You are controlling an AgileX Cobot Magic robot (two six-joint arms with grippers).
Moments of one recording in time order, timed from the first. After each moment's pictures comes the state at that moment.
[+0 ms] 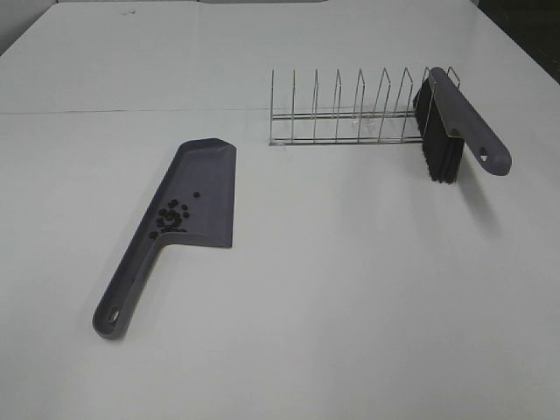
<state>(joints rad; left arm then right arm) -0.14 0.02 -0.50 -0.18 1.07 0.20 0.09 0.24 -0.51 0.03 1.07 -0.06</state>
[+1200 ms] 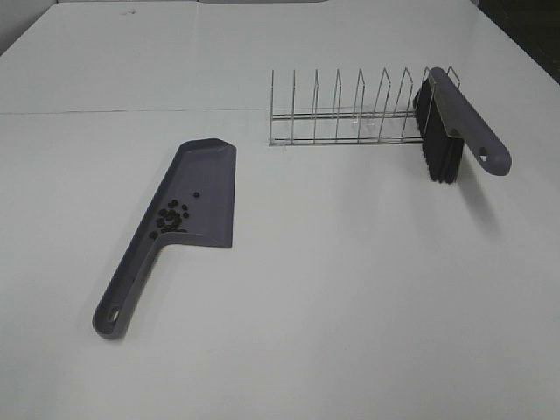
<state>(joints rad) -0.09 -0.01 -0.50 -0.18 1.07 0.20 -0.01 0.05 -0.51 0.03 1.07 -0.06</state>
